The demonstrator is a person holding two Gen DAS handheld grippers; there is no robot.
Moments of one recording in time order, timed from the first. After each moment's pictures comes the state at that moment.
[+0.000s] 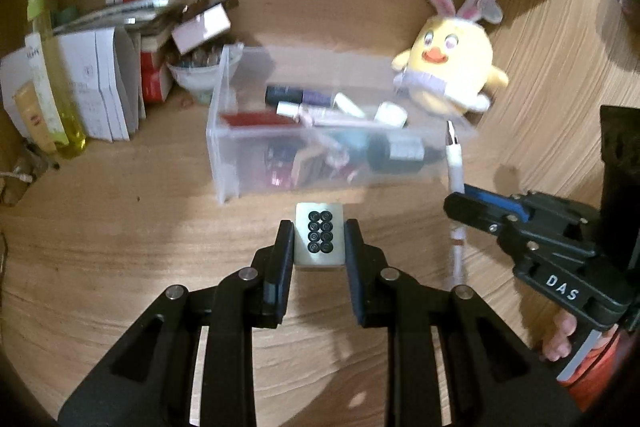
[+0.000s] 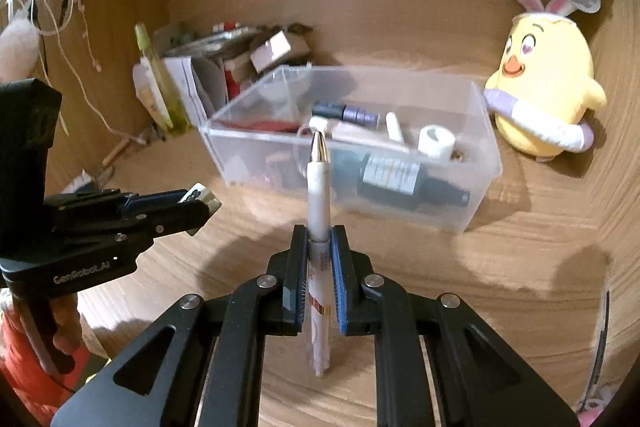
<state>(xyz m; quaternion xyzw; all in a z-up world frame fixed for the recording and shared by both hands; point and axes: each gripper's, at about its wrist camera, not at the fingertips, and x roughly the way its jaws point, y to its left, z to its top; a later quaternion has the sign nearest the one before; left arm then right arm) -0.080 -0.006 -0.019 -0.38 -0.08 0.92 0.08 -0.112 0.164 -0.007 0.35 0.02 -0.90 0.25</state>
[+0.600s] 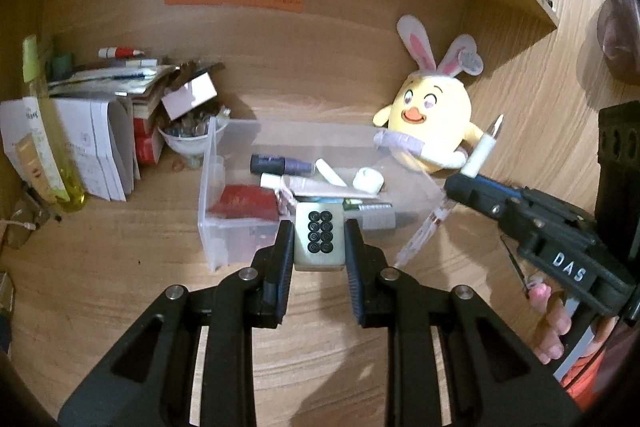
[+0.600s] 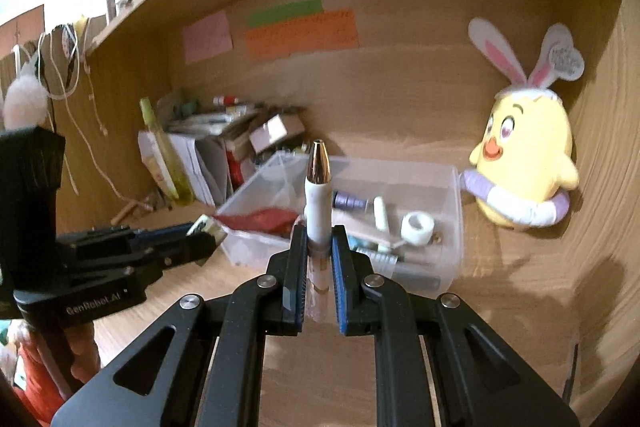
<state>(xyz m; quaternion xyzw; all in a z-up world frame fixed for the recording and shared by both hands) -0.091 -0.003 0.029 -0.32 -0.09 0.94 0.09 -0.121 0.176 0.055 0.27 -0.01 -0.93 0.24</state>
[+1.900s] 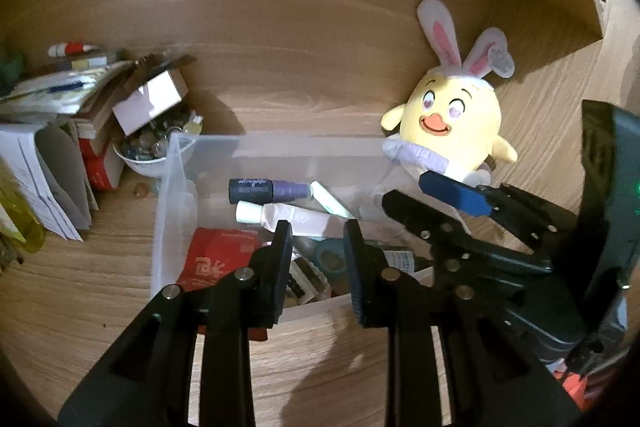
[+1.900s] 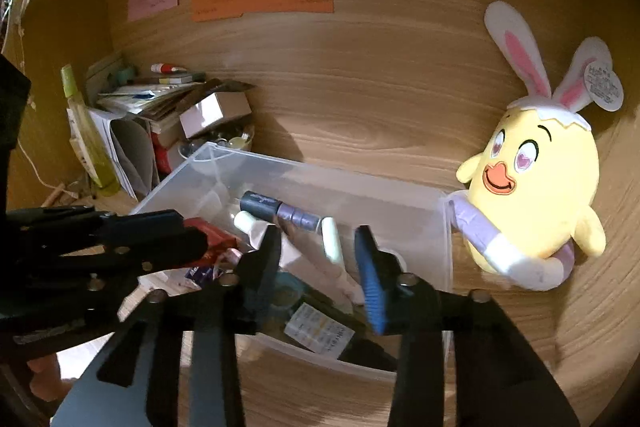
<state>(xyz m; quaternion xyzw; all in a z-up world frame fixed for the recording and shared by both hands) -0.180 0.004 0.016 -0.35 -0.09 0.93 0.11 -0.215 0.146 0.029 0.31 0.07 -0.93 0.18</state>
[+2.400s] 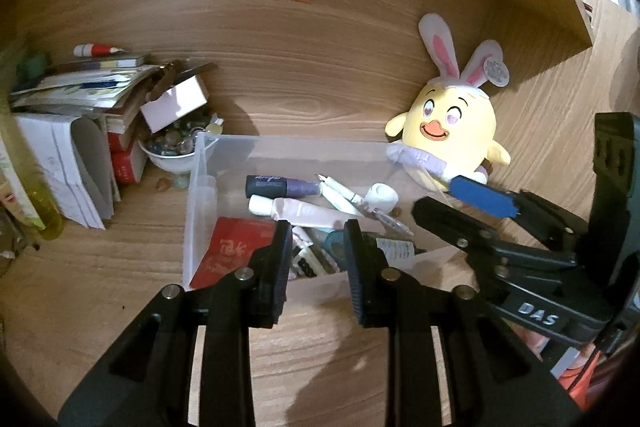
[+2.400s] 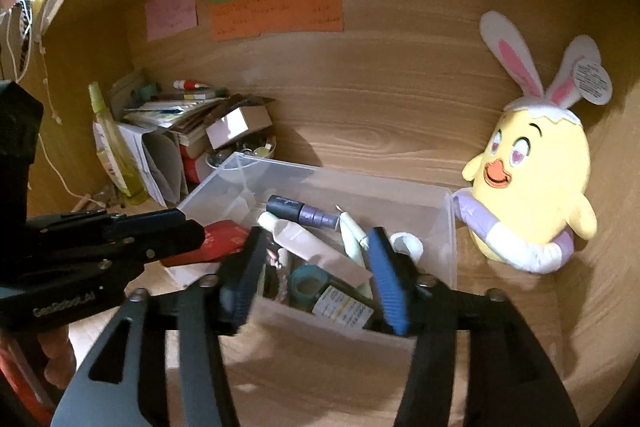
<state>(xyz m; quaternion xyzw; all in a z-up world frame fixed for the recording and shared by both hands) -0.151 -0.007 0.023 -0.34 -0.10 0.93 0.09 -0.185 0.155 0.045 0.30 0.04 -0.93 0.20</state>
